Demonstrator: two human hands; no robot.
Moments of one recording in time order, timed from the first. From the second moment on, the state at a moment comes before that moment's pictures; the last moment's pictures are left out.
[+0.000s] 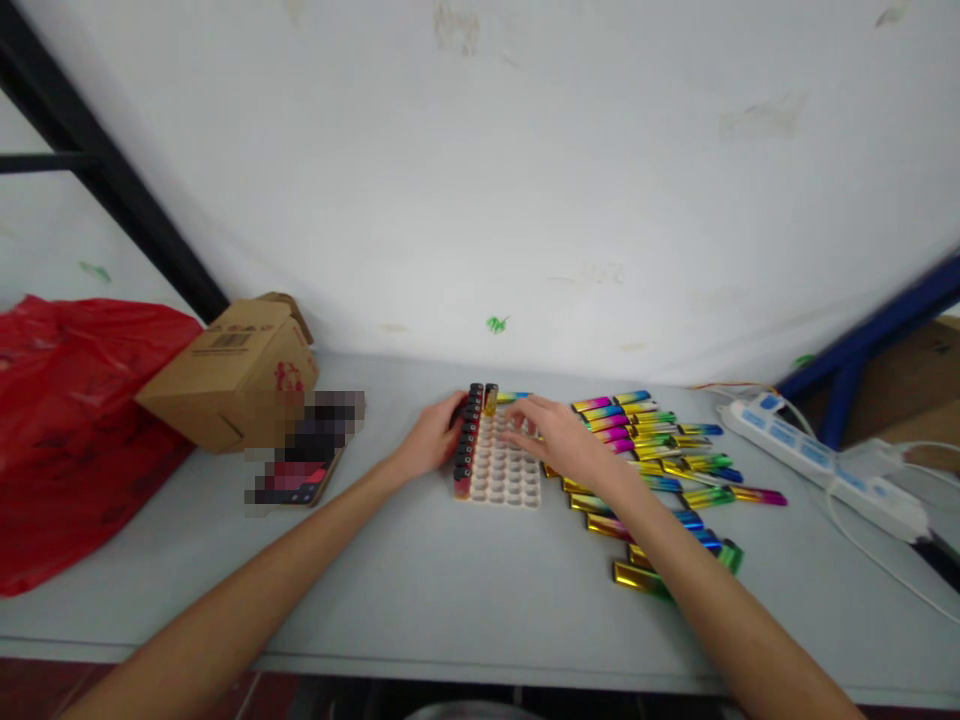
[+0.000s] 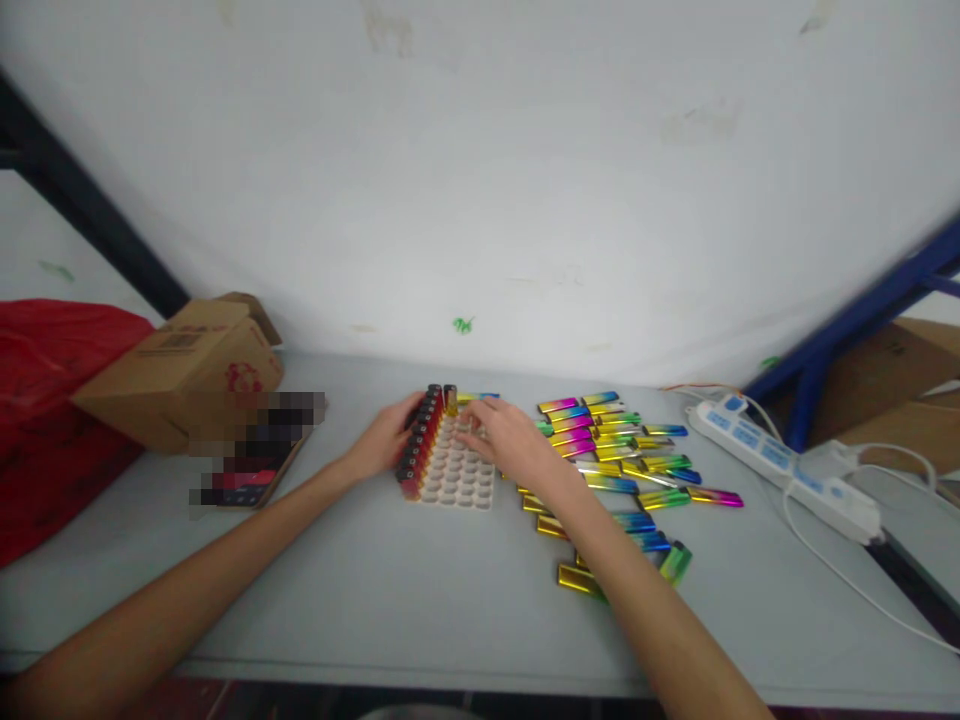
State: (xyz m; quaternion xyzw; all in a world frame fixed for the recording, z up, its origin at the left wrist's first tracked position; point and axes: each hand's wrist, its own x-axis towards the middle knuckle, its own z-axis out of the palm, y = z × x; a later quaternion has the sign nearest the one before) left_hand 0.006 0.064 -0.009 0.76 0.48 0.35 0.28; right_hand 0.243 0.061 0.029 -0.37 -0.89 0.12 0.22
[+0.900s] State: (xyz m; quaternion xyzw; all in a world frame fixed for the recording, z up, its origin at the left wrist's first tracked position) left_hand 0.005 0.066 -0.009 0.75 0.48 0.34 0.30; right_hand 0.250 0.045 0.010 -0.33 -0.92 0.11 0.20
